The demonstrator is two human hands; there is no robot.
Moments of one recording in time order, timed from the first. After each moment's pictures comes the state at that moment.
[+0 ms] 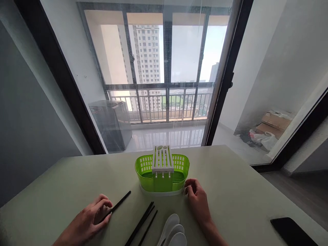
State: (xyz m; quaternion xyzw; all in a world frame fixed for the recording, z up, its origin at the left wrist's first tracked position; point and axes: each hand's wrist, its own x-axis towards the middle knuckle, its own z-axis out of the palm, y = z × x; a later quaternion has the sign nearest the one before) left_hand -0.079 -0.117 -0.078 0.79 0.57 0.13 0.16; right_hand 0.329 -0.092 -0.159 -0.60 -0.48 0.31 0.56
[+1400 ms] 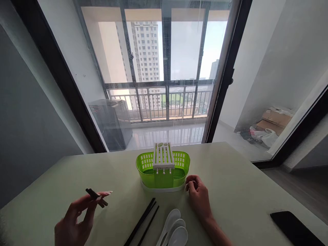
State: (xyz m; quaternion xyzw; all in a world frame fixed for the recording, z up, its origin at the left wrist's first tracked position) left_hand -0.040 -0.144 -0.057 0.65 0.56 0.51 0.03; right_hand 0.328 -0.095 -0.157 -0.59 -0.46 0.31 0.58
